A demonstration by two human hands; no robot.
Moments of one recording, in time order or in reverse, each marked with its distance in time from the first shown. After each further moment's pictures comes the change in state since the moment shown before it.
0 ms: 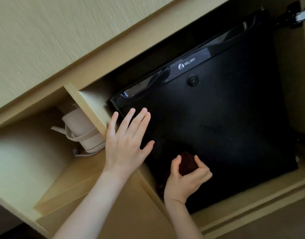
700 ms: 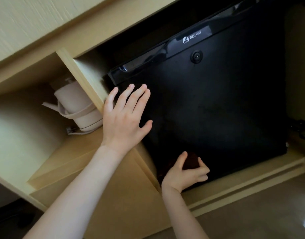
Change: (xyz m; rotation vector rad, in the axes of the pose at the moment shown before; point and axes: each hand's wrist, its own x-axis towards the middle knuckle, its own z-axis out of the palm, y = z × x) left_hand 0.001 0.005 0.000 -0.013 0.012 -0.015; right_hand -0.018 0.028 -0.022 0.039 0.077 0.391
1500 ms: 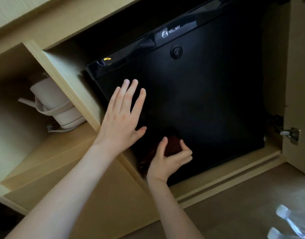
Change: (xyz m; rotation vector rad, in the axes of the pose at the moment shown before) left_hand -0.001 0.032 0.003 -0.077 -0.209 0.073; right_hand 0.008 -0.014 0.003 -0.019 -0.121 -0.251
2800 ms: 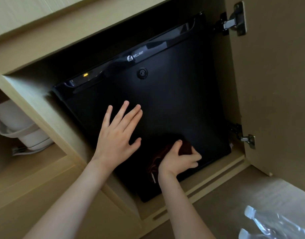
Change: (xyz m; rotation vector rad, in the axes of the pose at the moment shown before) left_hand 0.024 0.040 0.022 -0.186 0.118 0.082; right_hand 0.105 -0.027 -0.025 0.135 0.217 0.319
